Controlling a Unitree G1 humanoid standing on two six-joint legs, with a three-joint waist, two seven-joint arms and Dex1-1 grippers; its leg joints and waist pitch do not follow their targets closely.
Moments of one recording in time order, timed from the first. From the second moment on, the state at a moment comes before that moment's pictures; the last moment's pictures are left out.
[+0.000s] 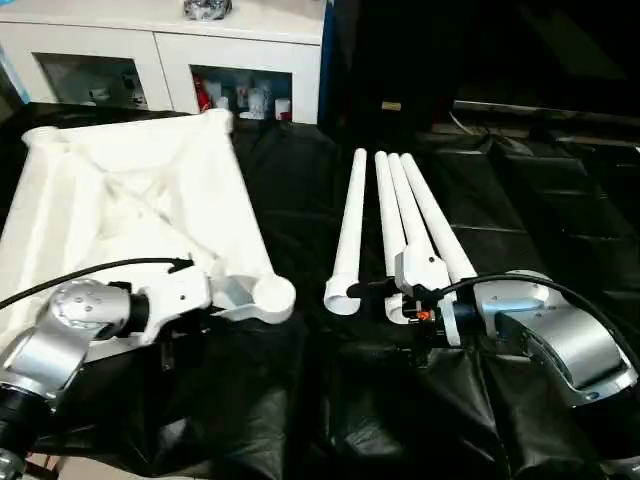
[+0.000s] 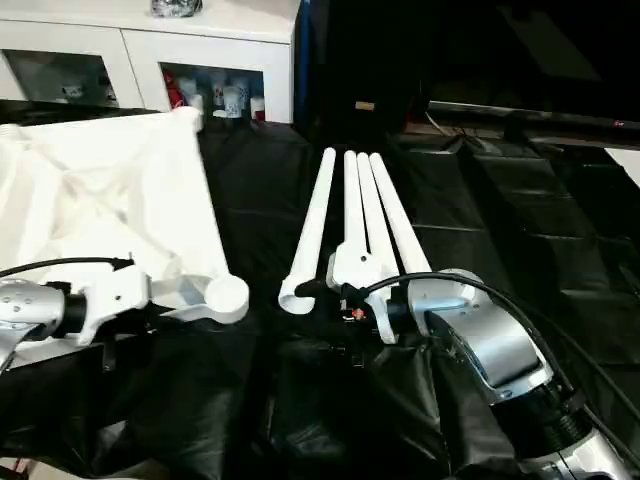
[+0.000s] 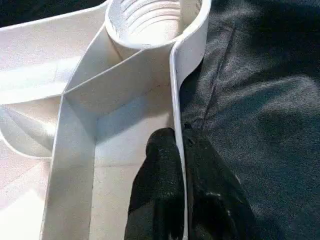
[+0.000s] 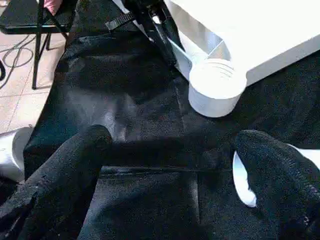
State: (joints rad) left arm -0.32 0.77 -0.25 0.32 -0.03 0.00 -1.10; right arm -0.38 -0.55 0.34 -0.11 0.32 0.53 1.09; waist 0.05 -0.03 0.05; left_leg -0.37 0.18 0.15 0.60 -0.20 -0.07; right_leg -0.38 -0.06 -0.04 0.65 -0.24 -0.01
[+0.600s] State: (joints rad) left arm -0.25 0.68 0.02 0.03 -0.29 0.18 -0.95; right arm -0.39 -0.41 0.25 -0.12 0.32 0.60 0.86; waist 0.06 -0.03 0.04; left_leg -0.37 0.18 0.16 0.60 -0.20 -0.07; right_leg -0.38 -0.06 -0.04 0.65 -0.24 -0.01
